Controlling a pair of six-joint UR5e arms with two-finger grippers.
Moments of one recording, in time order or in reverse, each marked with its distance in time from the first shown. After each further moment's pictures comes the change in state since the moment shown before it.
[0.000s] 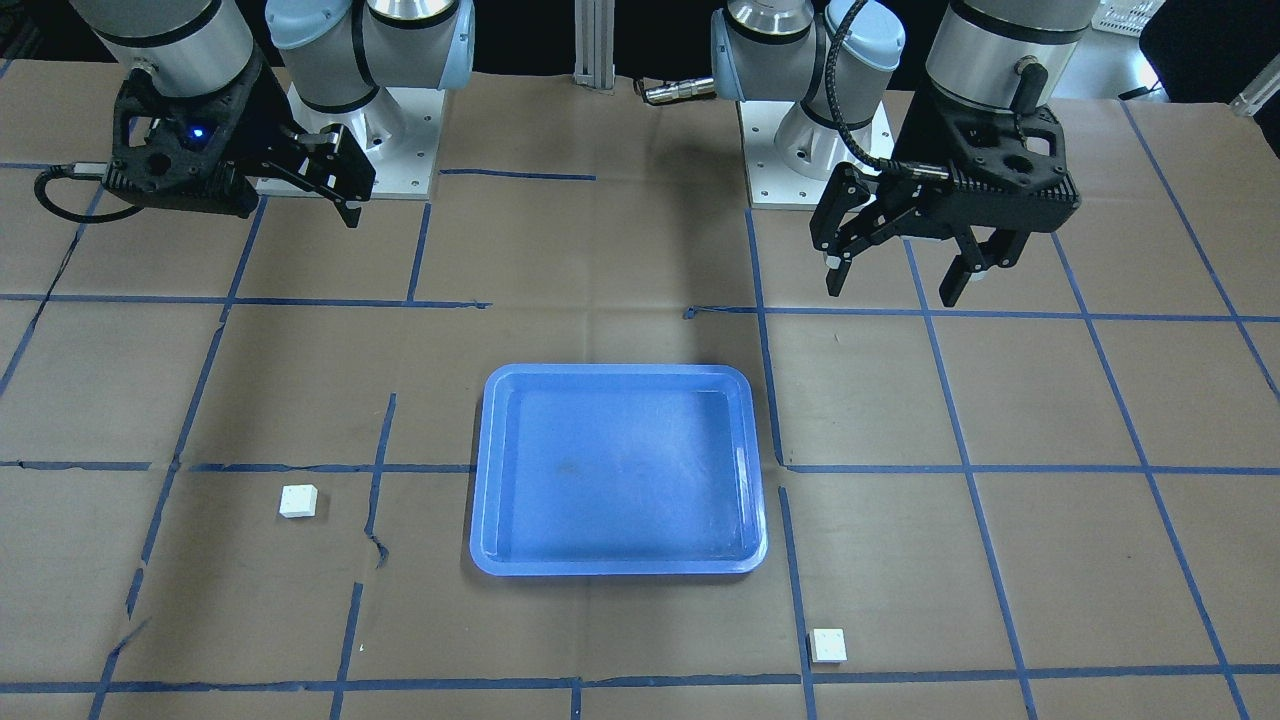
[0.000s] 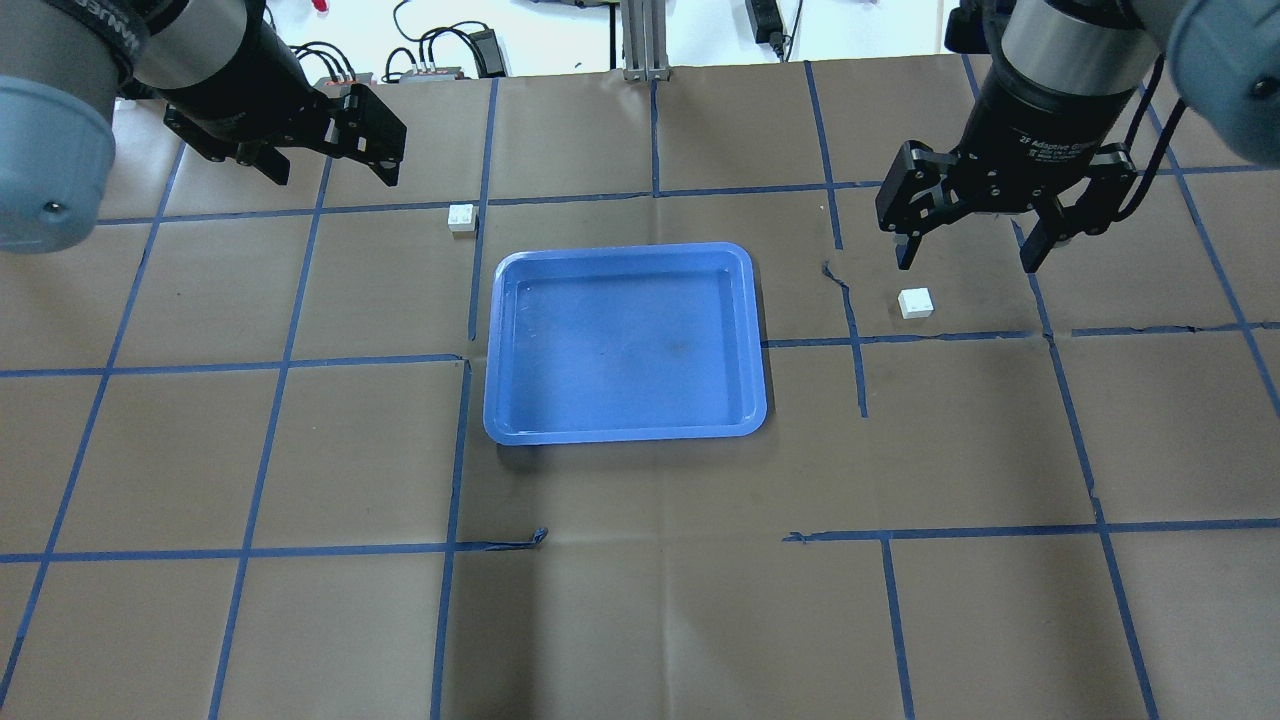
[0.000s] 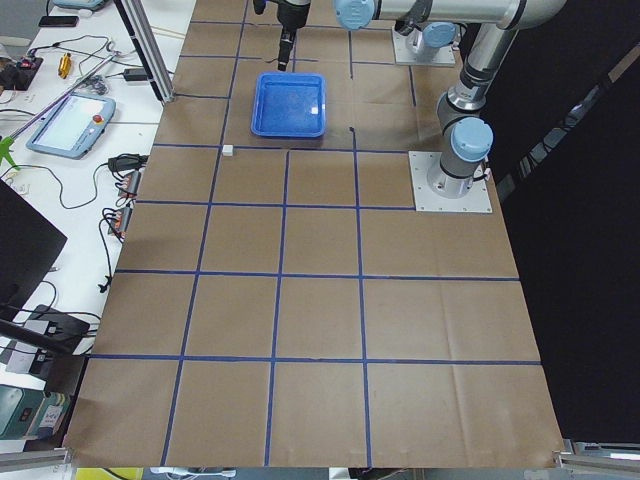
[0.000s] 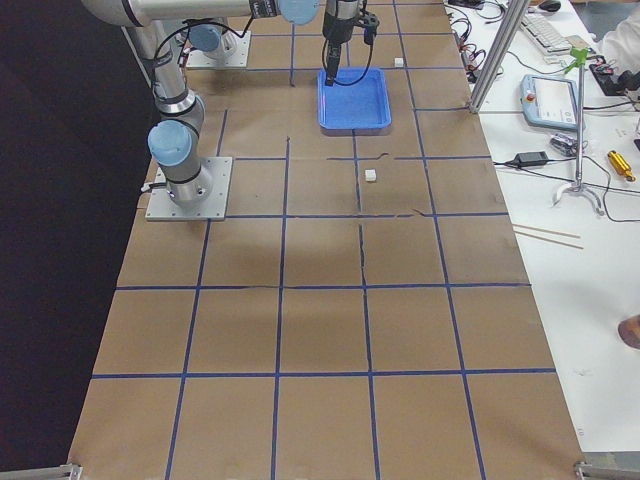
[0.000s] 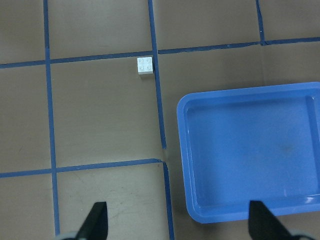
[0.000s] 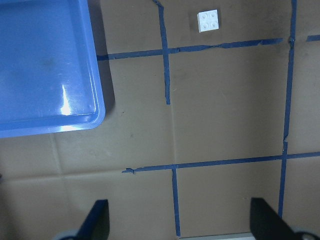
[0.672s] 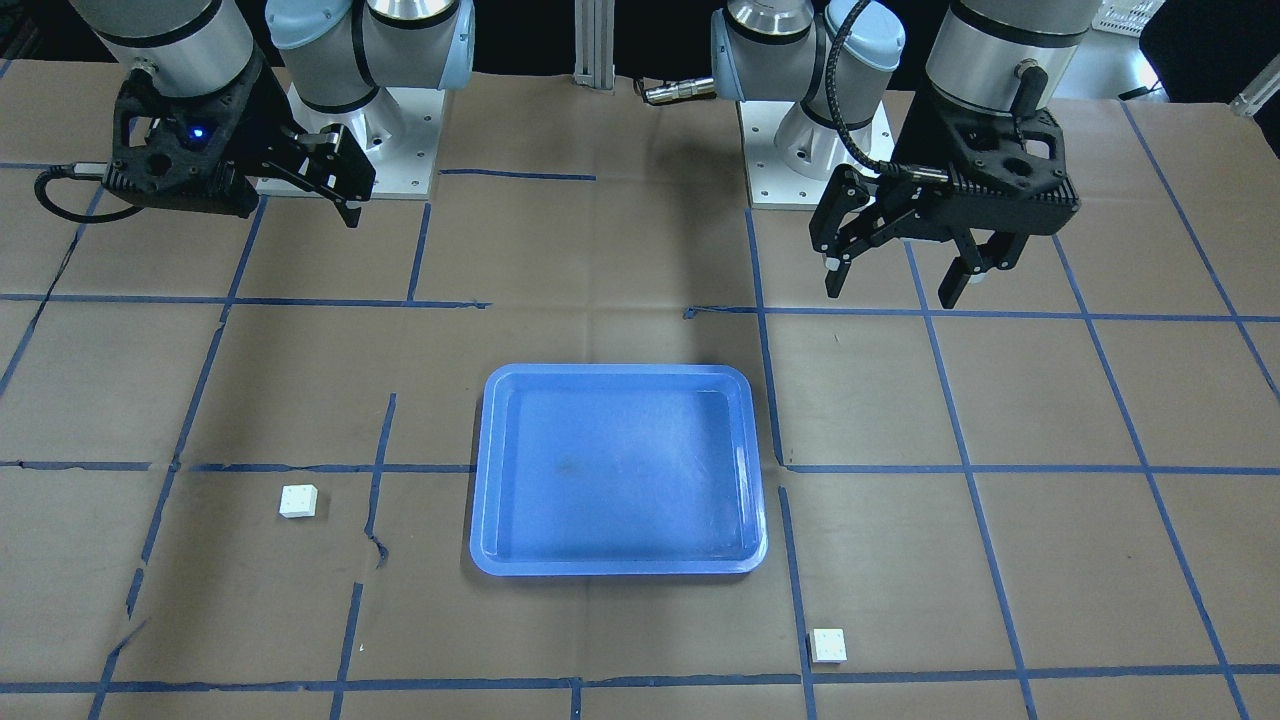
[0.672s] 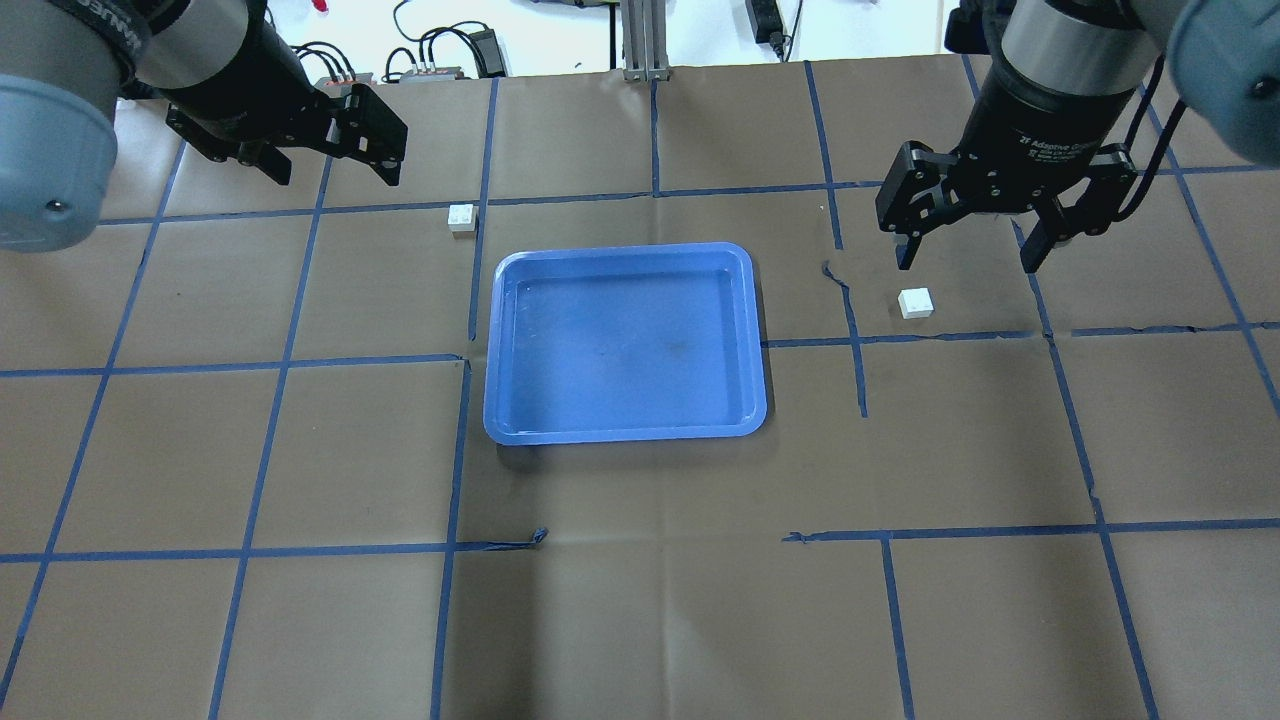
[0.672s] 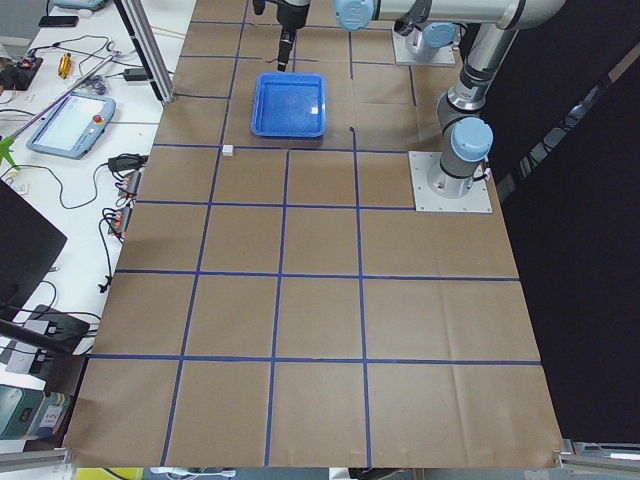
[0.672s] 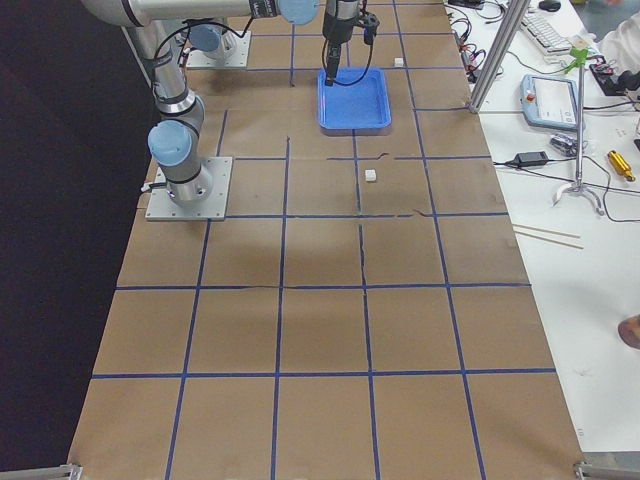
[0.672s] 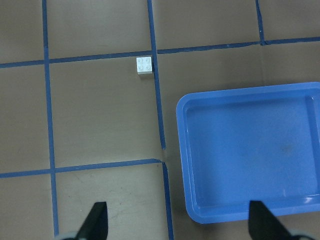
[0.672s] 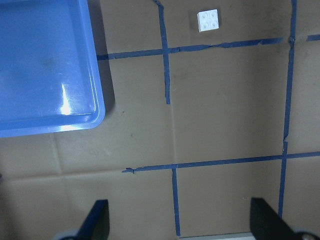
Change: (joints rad) left arm 0.001 -0.004 0.001 0.000 -0.004 0.000; right arm 0.000 0.000 0.000 0.001 0.000 0.000
